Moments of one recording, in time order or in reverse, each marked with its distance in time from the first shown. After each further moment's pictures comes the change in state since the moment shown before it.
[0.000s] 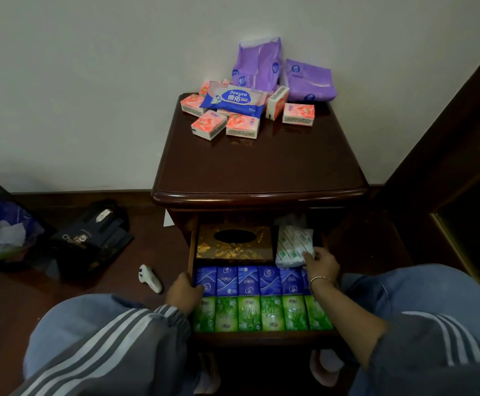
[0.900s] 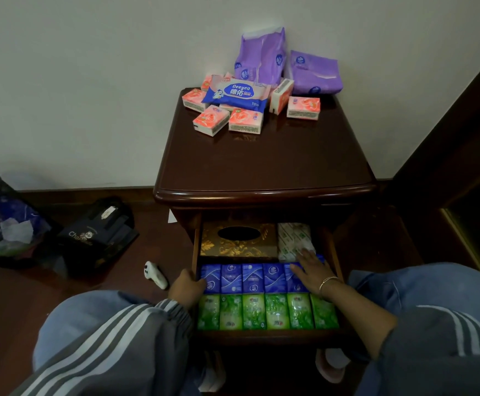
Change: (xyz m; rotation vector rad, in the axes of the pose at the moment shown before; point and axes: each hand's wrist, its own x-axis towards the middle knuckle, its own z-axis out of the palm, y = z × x) left_hand 0.000 0.006 -0.008 -0.073 -0.012 -0.052; right_hand 0.028 0.039 0.012 -0.886 -0.651 -0.385
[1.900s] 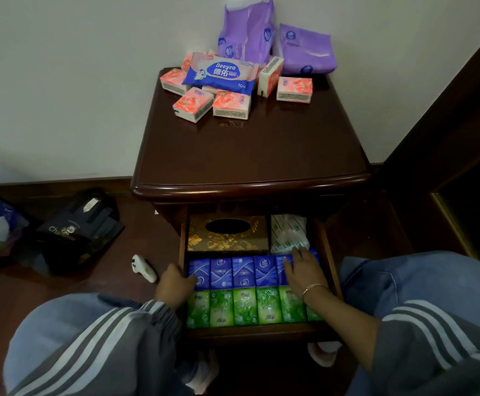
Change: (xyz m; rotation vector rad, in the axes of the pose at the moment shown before) left_hand 0.012 0.001 0.007 0.013 0.026 -0.017; right_hand -0.018 -0.021 0.018 0.032 0.319 0.063
